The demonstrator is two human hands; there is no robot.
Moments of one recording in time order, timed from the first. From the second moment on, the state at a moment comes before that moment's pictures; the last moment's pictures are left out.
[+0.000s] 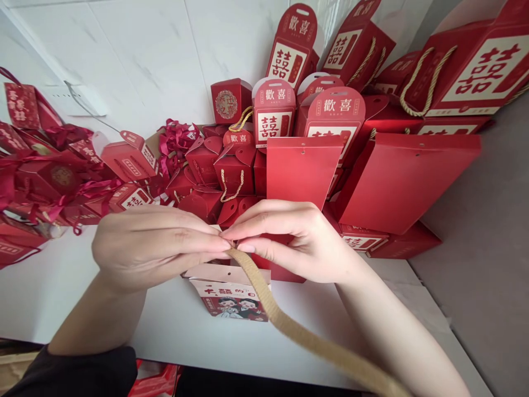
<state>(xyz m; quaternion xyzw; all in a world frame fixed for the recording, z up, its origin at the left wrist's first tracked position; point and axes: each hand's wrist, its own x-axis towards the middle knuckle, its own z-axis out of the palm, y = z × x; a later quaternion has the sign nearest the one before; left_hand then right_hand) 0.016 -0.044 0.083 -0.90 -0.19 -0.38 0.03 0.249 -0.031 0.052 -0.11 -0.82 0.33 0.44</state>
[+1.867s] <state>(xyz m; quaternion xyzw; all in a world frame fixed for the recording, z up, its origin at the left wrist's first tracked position) 0.037 -0.062 0.071 -0.98 -0.15 -0.11 -0.08 0.272 -0.054 0.057 -0.46 -0.89 0.01 0.02</state>
